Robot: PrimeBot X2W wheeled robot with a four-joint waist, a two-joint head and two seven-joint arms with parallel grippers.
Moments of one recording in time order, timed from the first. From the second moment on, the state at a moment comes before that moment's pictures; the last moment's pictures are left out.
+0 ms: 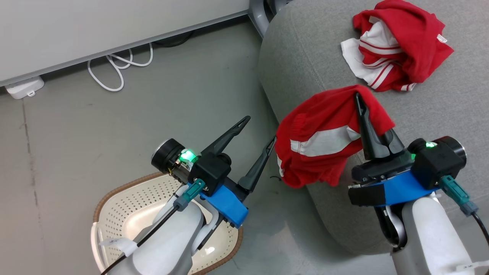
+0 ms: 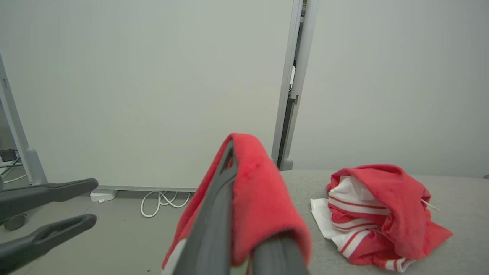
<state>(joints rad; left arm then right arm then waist) -0.54 0.15 -0.70 0.41 -0.27 -0.12 -0.26 -0.35 -0.06 0.11 0.13 0.06 0.13 -0.26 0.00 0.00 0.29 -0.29</state>
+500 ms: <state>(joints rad) -0.63 0.18 -0.68 0.38 -0.25 -0.12 -0.26 -0.70 -0.10 -0.03 0.03 0.05 0.13 -0.26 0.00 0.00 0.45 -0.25</state>
